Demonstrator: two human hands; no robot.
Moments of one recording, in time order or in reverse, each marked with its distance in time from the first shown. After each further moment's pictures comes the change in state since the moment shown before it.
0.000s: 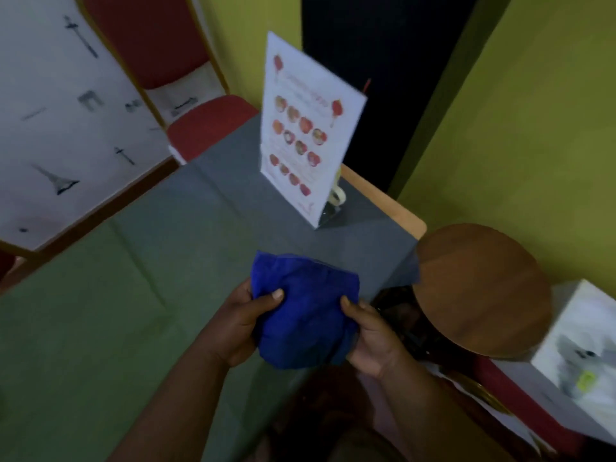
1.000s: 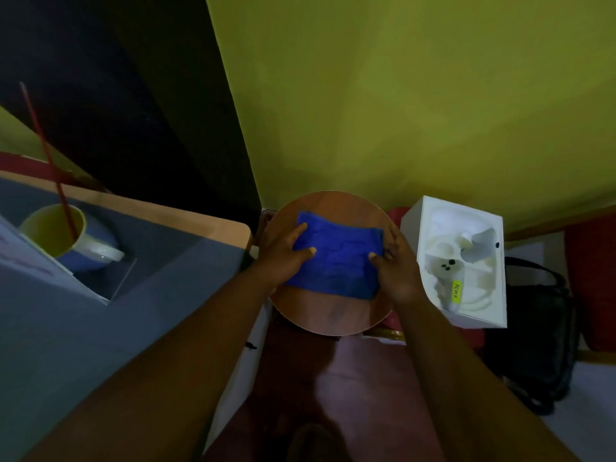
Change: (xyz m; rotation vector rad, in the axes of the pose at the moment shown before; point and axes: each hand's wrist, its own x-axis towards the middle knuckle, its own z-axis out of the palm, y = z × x) left_hand 0.283 -0.170 0.241 1.222 -0.405 0.020; right_hand -0.098 -0.165 -0.246 -0.587 1.048 -0.520
